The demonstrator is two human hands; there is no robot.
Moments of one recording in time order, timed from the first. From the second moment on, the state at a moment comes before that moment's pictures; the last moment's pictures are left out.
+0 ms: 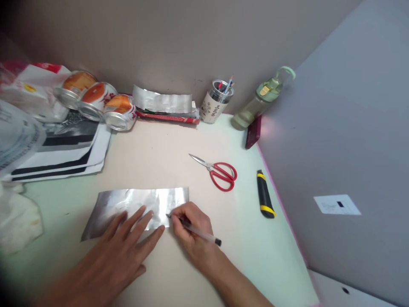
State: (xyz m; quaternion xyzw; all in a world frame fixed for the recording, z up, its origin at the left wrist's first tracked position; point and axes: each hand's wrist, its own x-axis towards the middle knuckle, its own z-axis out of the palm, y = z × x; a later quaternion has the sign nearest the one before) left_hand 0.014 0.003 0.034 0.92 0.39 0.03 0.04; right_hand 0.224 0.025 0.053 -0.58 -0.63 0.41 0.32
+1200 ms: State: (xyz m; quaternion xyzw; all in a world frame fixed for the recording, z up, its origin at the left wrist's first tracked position) left_hand 0.017 0.005 0.037 0.92 0.39 0.02 0.05; right_hand 0.226 0.027 0.055 -0.57 -0.64 0.40 0.31
